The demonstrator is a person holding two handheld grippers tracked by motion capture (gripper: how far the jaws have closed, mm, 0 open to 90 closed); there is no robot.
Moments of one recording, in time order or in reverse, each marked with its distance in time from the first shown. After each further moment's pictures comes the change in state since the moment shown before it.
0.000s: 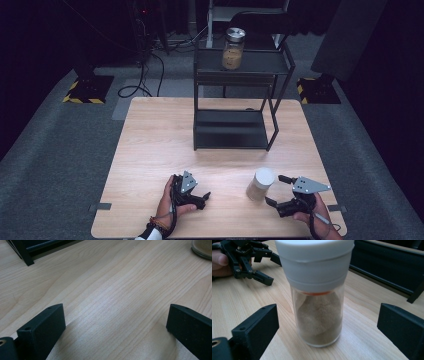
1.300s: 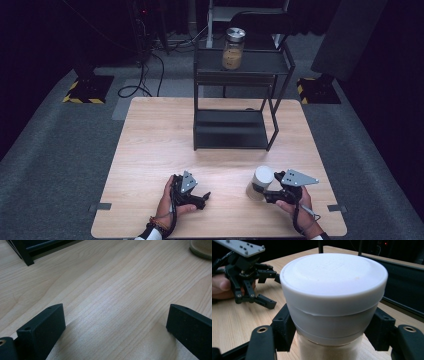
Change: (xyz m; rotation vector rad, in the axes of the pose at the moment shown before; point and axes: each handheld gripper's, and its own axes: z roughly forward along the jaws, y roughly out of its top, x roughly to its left) left arm 0.000 0.000 0.000 0.001 0.000 0.000; right arm -0.004 0.000 0.034 -0.109 0.037 0.032
